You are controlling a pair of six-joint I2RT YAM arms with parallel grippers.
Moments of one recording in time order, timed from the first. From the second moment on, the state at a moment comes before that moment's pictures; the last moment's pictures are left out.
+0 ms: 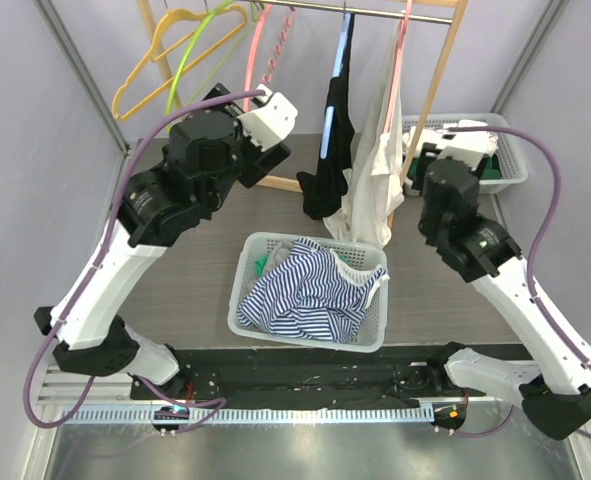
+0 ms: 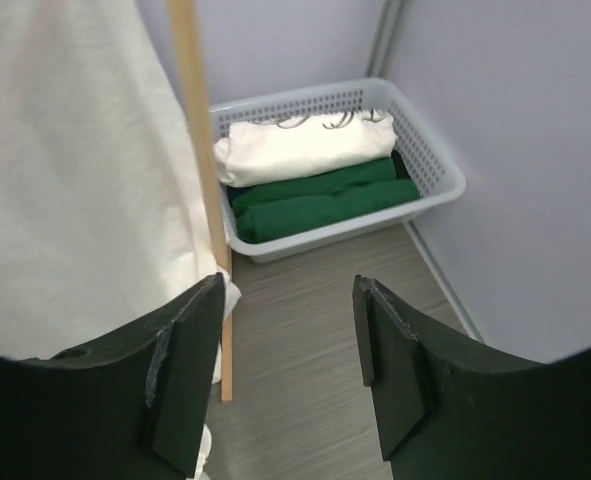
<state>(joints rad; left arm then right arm) -0.87 1.48 2.12 -0.86 -0.64 0.58 0.63 1.05 1.29 -0.42 0.96 0.08</state>
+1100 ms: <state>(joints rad) -0.87 1.45 2.04 -0.91 -0.53 0.51 0.12 1.50 1.33 -0.18 0.23 0.29</state>
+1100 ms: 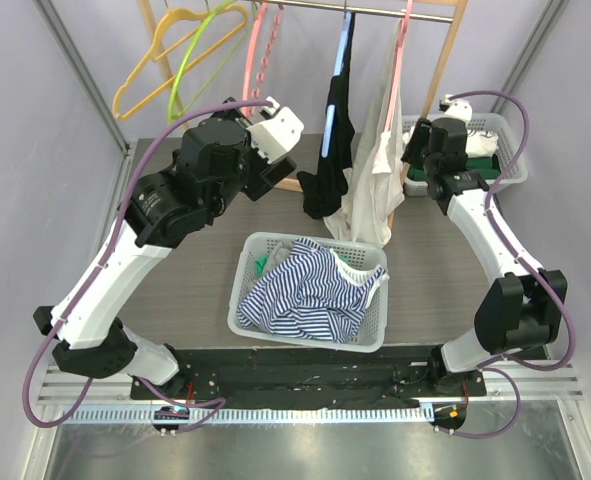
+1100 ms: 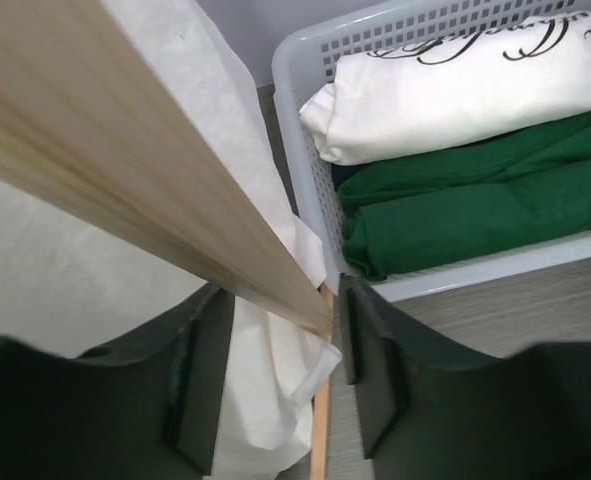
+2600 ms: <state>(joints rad) -0.88 1.48 2.10 -0.93 -0.56 0.45 0.04 1.47 1.11 0.26 -0.04 0.13</state>
